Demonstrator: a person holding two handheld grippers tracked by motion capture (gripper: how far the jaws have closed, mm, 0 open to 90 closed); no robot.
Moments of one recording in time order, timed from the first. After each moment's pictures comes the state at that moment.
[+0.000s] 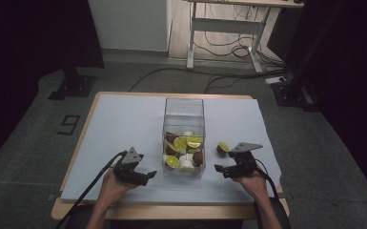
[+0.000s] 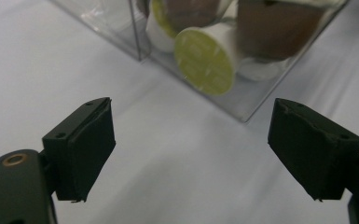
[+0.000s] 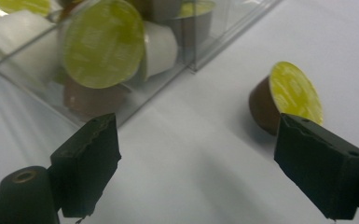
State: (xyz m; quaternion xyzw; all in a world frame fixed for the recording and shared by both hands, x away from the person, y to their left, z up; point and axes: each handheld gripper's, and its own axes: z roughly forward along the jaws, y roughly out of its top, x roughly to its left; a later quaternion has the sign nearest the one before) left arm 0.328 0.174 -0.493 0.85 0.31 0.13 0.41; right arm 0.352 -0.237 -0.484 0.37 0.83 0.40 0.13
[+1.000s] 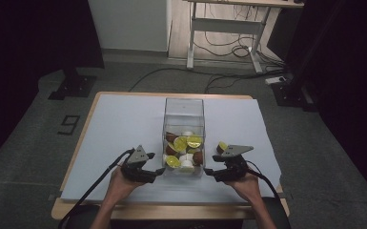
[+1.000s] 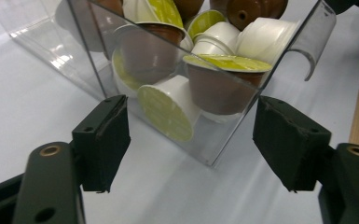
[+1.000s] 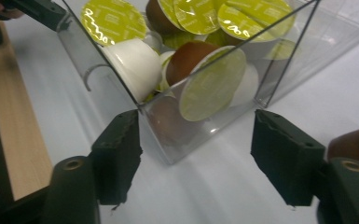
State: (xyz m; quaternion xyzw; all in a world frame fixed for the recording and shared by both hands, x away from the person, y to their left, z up) left arm 0.328 0.149 -0.480 0.85 0.27 0.13 0.44; right arm 0.335 -0.203 -0.467 0.29 0.85 0.43 0.10
